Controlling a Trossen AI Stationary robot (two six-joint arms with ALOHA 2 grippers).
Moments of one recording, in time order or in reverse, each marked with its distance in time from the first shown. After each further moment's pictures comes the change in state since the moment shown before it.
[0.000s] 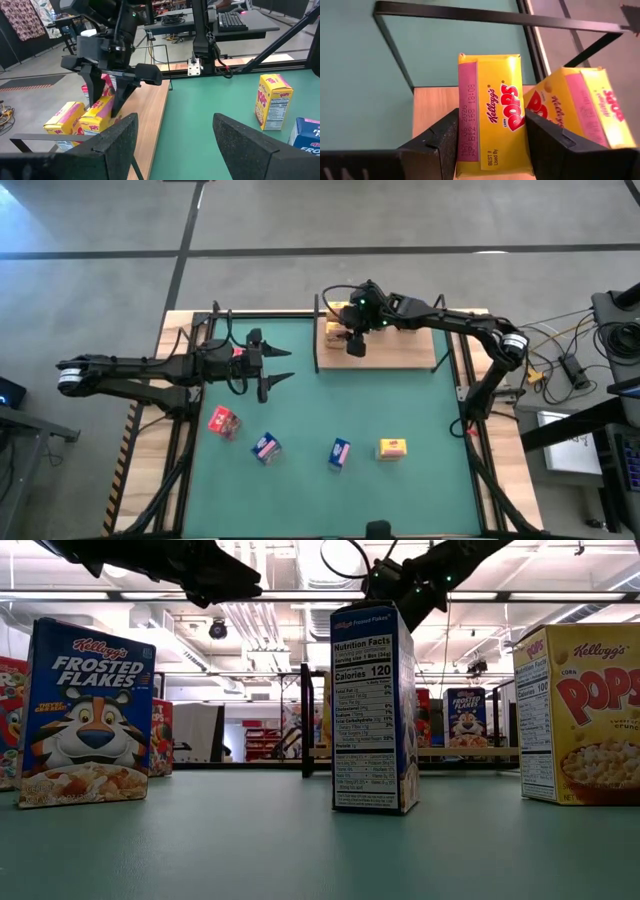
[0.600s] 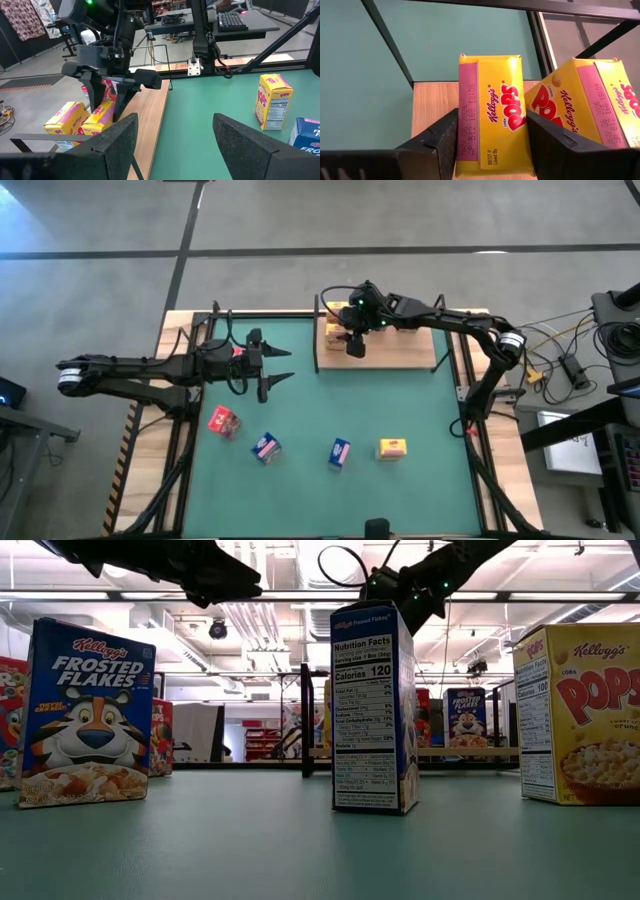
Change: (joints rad) left arm 0.000 0.000 0.000 0.000 0.000 0.000; right arm -0.012 0.023 0.000 -0.003 -0.020 -0.011
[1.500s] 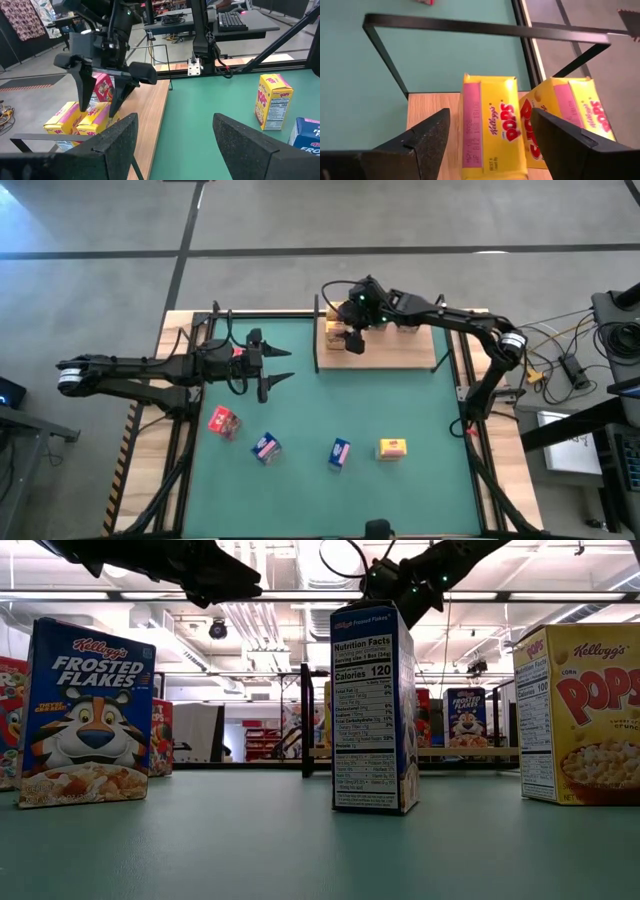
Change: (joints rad) left arm 0.000 0.000 0.000 0.000 0.000 0.000; right arm 0.000 -0.010 0.043 -0.011 0.005 -0.002
